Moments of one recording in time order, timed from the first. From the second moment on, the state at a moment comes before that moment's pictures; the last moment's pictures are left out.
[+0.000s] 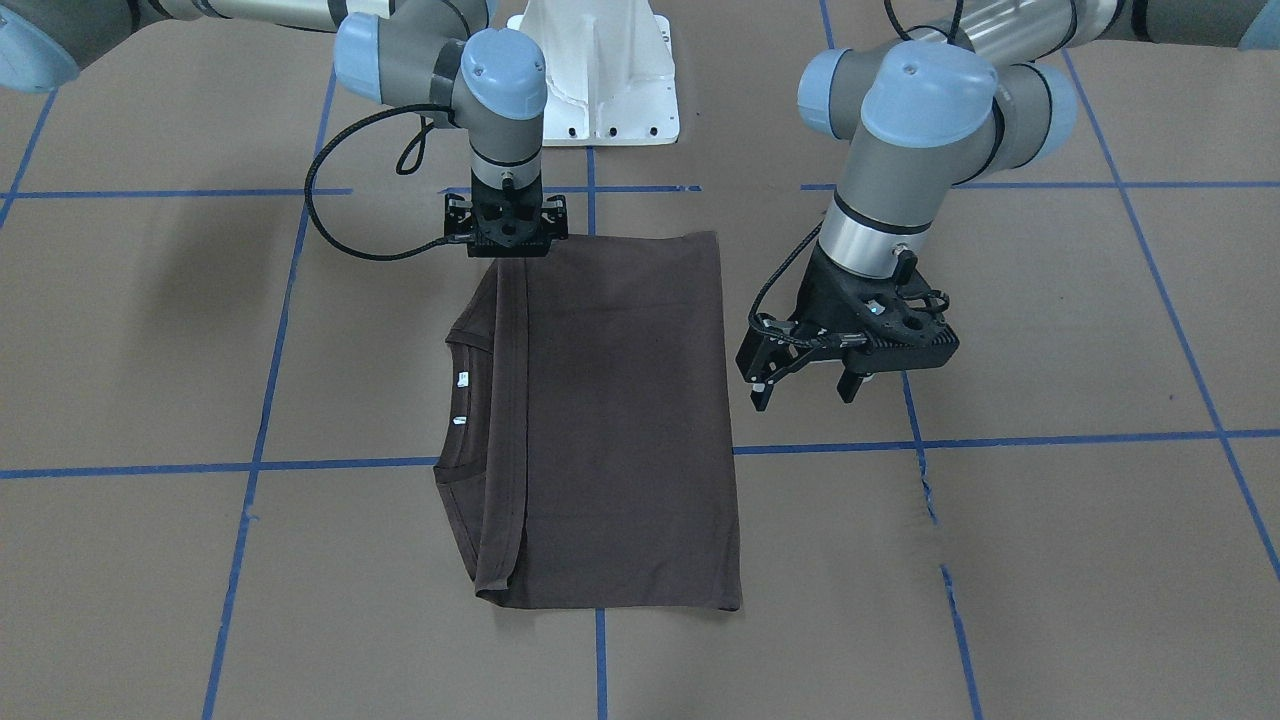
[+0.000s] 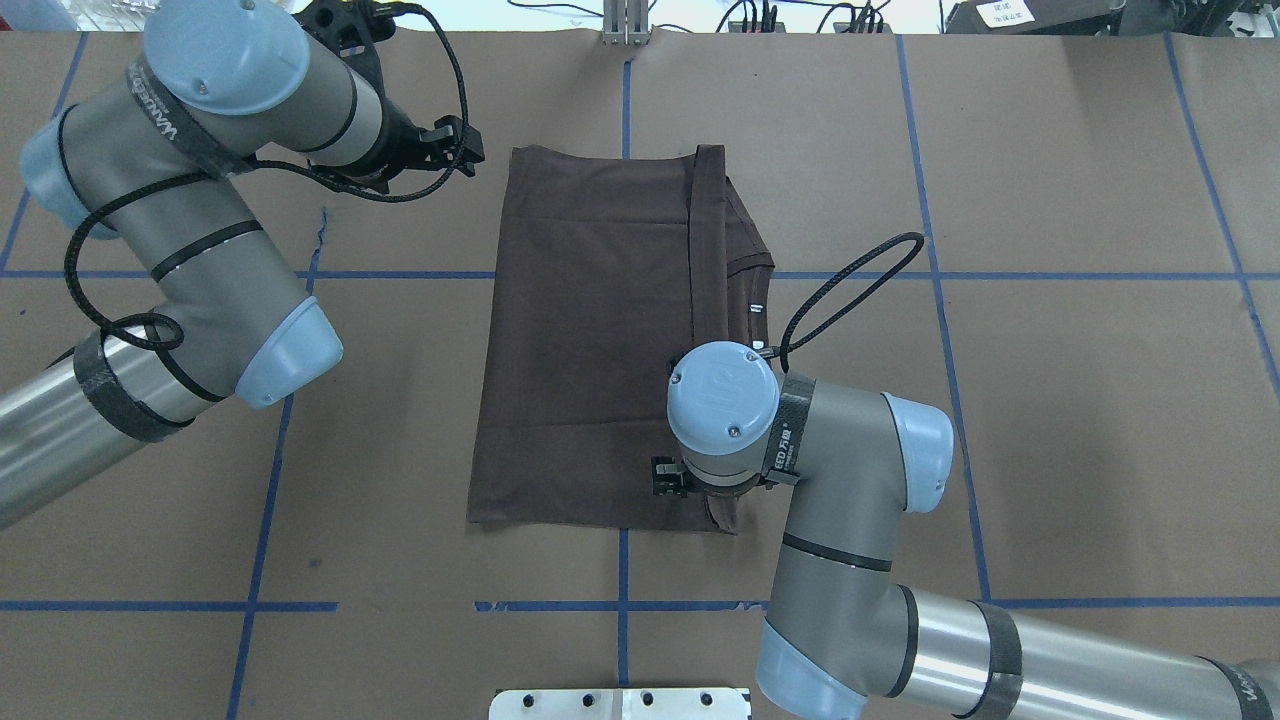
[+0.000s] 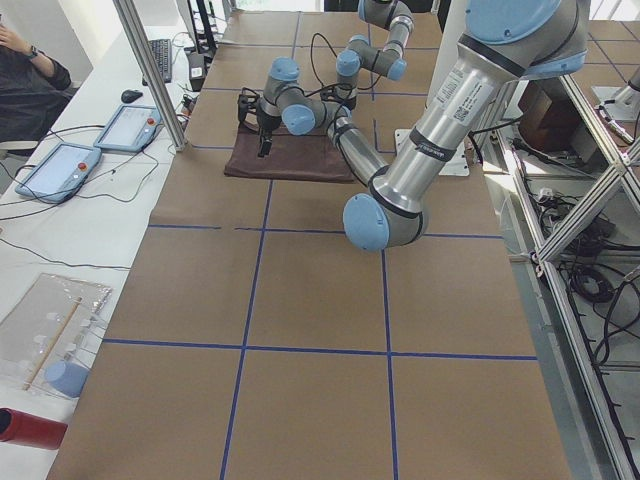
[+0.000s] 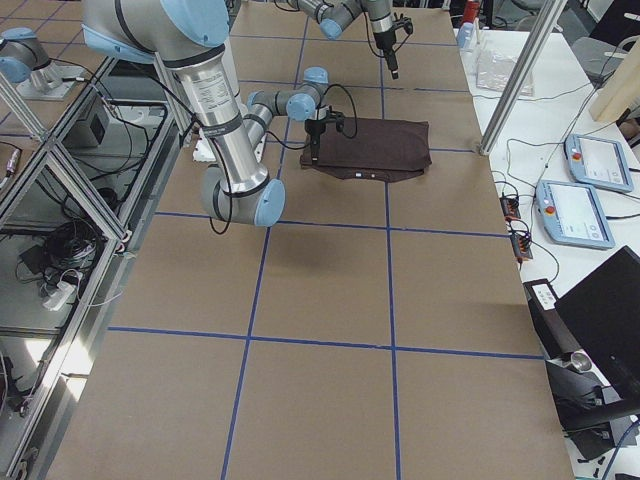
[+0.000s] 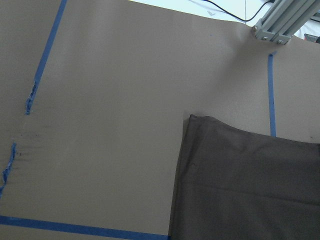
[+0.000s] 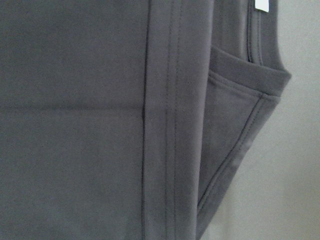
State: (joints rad) left arm -0.81 -2.20 -1.68 -1.78 -1.85 -1.22; right arm 0.36 -0.96 1.73 -1.74 1.80 1.21
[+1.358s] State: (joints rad) left arm -0.80 -2.18 -1.68 -1.79 -1.85 -1.22; right arm 0.39 -1.02 1.75 -1.79 1.81 1.14
